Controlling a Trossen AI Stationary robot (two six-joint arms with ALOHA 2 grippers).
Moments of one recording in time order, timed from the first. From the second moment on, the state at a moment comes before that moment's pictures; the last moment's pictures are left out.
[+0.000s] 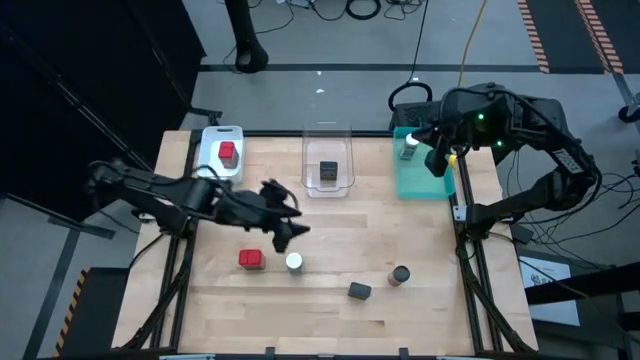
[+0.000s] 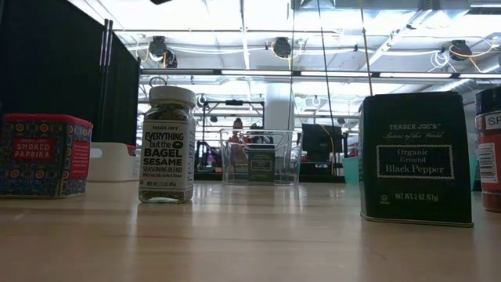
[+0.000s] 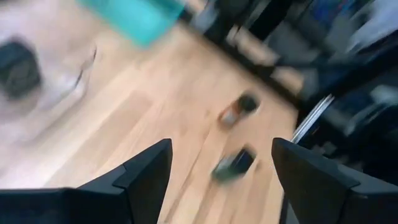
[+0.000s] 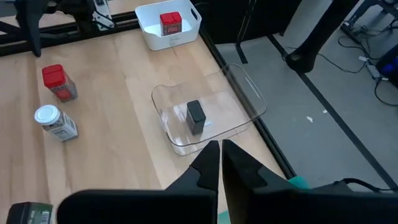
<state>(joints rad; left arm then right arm) -0.26 1.36 1.34 -0.58 -0.27 -0.79 -0.25 1.27 1.95 -1.38 0.18 0.07</state>
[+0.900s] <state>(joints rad) -0.34 1.63 1.48 -0.92 -0.23 -0.57 -0.26 1.27 1.95 -1.37 0.13 0.13</state>
